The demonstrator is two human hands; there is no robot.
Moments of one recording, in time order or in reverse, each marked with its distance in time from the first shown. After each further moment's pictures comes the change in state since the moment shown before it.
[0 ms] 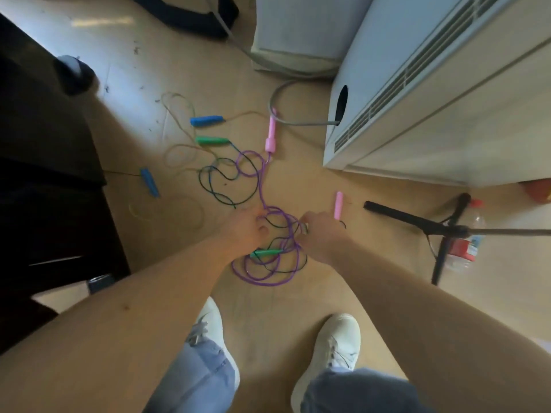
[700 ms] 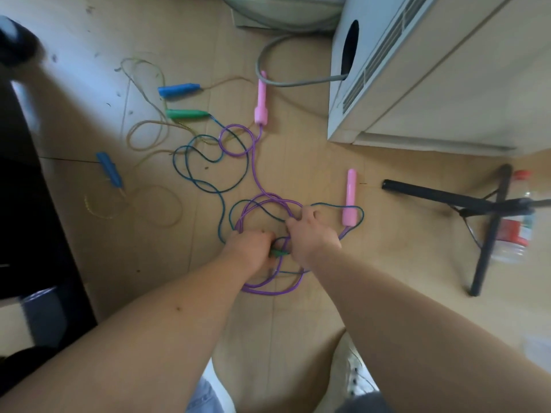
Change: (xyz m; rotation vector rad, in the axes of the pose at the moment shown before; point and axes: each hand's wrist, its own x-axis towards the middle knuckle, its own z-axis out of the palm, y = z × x) left_hand 0.093 -0.060 0.135 0.484 -0.042 0.169; right_hand 0.098 0.034 0.127 -0.278 0.113 -0.081
